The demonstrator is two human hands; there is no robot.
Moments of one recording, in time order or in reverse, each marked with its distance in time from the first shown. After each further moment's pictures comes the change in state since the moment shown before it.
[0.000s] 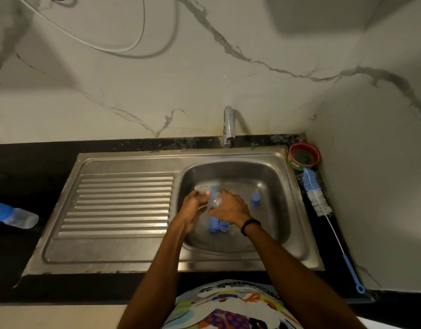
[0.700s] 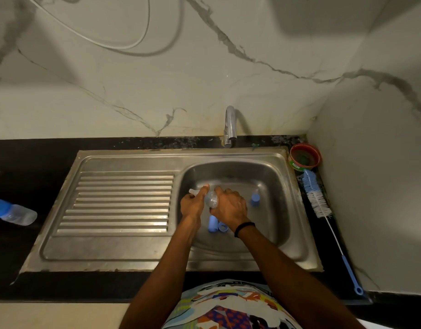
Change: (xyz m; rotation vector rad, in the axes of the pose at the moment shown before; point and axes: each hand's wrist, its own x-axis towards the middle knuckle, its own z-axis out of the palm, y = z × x) left_hand 0.014 -0.009 0.017 0.164 0.446 -0.030; right_hand 0.000 -0.007 0.010 -0.433 0.177 -0.120
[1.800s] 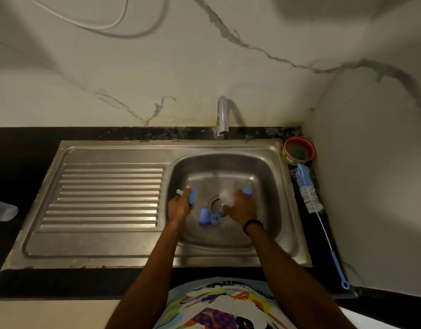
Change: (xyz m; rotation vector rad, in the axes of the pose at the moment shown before) left_hand 0.014 -0.025 -0.010 0.015 0.009 -0.060; right_hand 0.013 0.082 0.042 0.252 -0.175 0.346
